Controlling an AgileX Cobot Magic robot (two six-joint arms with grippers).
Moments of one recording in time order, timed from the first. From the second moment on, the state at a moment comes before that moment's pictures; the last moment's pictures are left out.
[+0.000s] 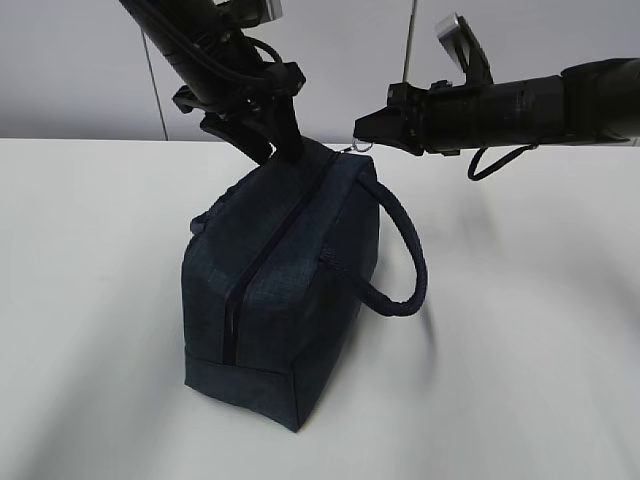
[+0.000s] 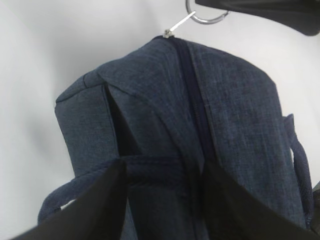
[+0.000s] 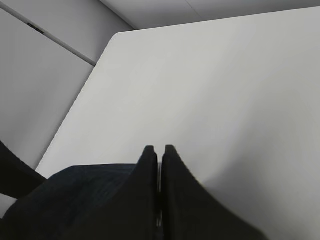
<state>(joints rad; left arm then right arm) -0.44 2.16 -2.03 -0.47 1.24 0.16 0.08 2.12 -1.47 1.63 0.83 -1.26</state>
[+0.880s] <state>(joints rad) -0.45 2.13 -2.03 -0.44 1.24 0.24 0.08 2.12 -1.47 1.64 0.84 -1.26</state>
